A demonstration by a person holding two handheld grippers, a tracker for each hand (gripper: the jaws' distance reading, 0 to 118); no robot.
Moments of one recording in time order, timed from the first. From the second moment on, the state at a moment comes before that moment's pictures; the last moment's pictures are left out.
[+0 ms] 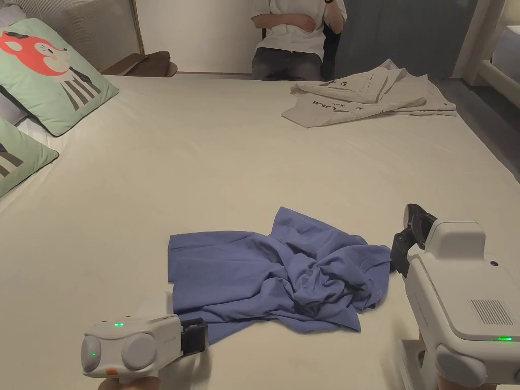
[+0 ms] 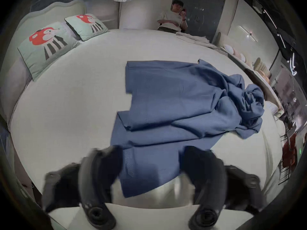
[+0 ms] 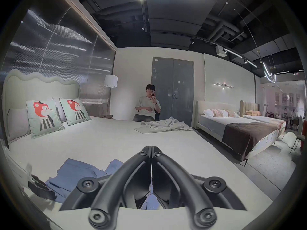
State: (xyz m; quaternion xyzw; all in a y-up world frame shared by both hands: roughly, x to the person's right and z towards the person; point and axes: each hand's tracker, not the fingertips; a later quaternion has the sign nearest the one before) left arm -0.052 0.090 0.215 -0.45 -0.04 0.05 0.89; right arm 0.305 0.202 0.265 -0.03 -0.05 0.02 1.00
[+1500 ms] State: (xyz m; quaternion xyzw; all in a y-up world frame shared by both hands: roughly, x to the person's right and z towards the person) left arm -0.050 0.126 0.194 -0.40 -0.09 0.09 0.91; right arm 0.373 0.100 0.078 -0.40 0.01 -0.09 0.91
